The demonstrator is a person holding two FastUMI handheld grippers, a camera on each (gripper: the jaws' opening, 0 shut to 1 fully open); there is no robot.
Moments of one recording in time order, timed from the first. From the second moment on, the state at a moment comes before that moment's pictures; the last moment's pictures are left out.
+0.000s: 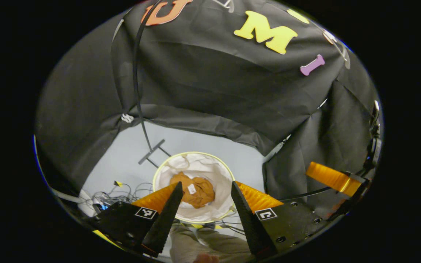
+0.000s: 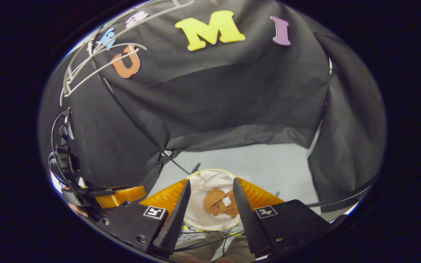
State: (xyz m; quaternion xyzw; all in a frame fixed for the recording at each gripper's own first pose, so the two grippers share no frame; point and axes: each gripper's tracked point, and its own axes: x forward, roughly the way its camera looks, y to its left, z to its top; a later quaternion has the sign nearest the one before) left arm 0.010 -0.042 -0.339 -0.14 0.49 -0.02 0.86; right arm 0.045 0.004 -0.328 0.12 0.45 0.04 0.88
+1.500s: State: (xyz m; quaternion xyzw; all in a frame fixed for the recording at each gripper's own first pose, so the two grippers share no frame) left arm -0.014 0.025 -0.038 0.07 -0.01 0.11 0.99; right arm -0.076 -0.026 0.027 -0.02 -0.03 -0.02 1.00
